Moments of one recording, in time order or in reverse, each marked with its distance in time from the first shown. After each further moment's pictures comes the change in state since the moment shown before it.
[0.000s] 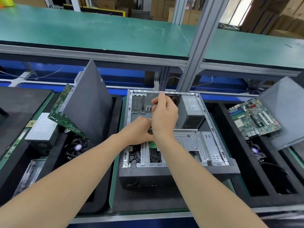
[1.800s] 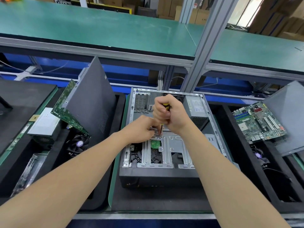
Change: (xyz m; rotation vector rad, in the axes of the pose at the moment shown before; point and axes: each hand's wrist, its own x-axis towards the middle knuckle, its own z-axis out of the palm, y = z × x) left_hand 0.003 -0.008 -0.002 -0.042 -0.019 -0.088; right_hand 0.058 0.005 -0.029 0.356 -0.988 0.237
